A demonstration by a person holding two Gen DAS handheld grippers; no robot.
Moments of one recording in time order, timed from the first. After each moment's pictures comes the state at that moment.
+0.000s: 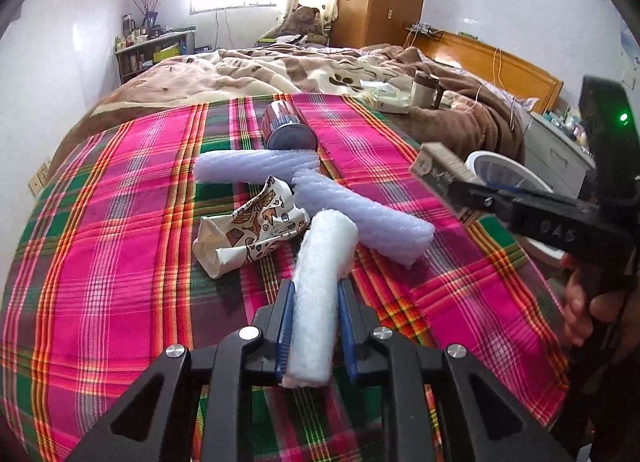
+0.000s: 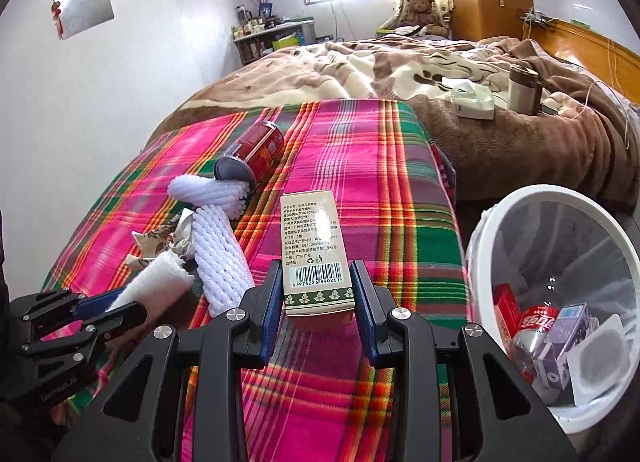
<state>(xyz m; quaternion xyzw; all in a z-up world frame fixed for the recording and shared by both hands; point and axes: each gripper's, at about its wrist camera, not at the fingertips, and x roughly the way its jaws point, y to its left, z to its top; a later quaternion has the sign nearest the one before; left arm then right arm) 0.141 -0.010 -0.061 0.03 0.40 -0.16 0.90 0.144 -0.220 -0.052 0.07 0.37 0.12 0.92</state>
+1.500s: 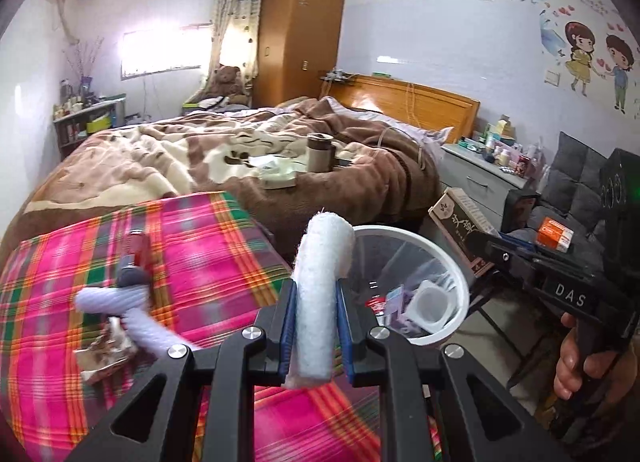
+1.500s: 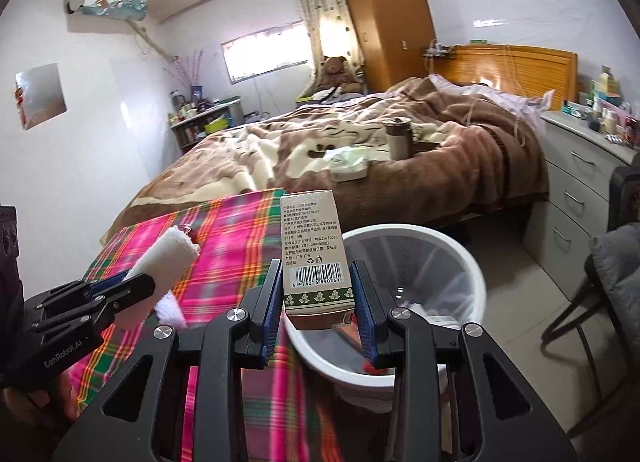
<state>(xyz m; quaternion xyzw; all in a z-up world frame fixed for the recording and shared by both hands) 0.109 -0.161 0.035 0.03 0.30 -0.29 0.91 0.059 -0.355 0.008 0.13 0.27 -0.02 0.95</state>
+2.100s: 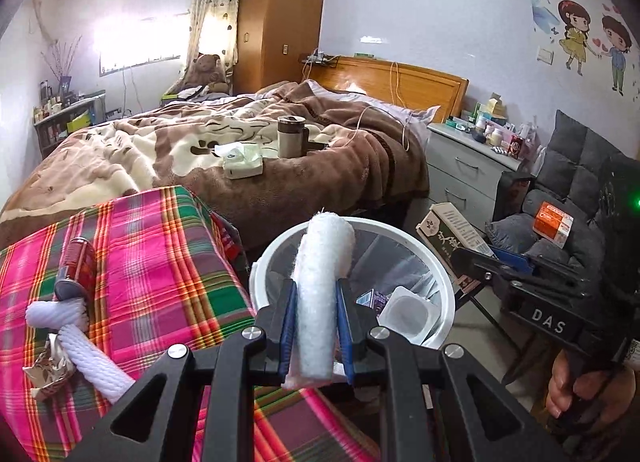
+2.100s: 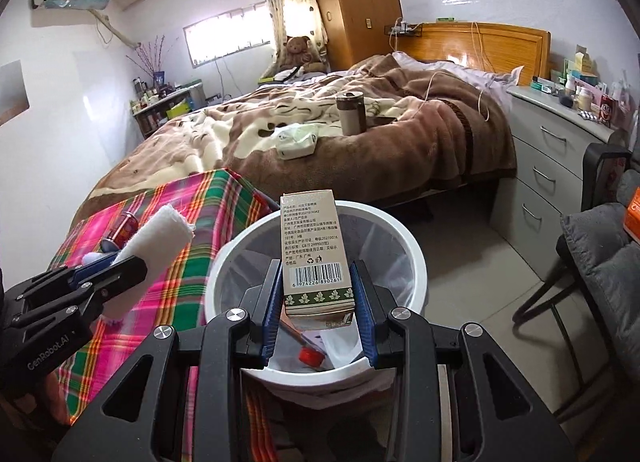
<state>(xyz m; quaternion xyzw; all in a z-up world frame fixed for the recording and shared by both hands) 0.126 -0.239 0.009 0.06 0.32 -0.31 0.89 0.069 -0.398 -0.021 0.12 0.32 -0.07 0.94</state>
